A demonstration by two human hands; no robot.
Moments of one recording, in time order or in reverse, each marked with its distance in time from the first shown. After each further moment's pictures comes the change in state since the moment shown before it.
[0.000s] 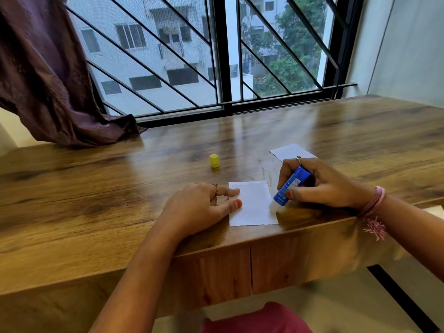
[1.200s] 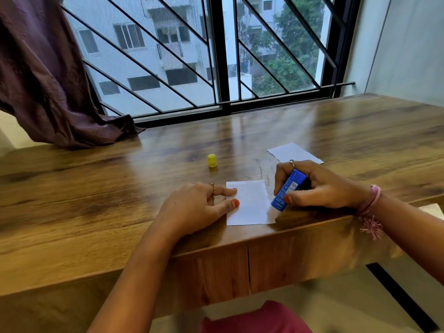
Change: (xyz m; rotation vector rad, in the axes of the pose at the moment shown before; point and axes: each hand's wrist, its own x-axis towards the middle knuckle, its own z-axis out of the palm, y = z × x) left_hand -0.001 -0.001 0.001 -0.023 0.022 -0.002; right_hand -0.002 0.000 0.001 0.106 -0.071 -0.026
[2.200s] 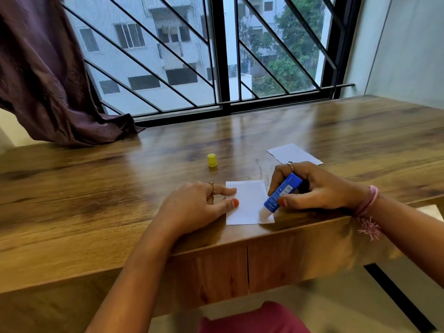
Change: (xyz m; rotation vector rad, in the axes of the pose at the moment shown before) left_hand 0.001 0.001 0.000 -0.030 -0.003 -0.009; right_hand 0.002 0.000 0.001 -0.014 -0.028 0.006
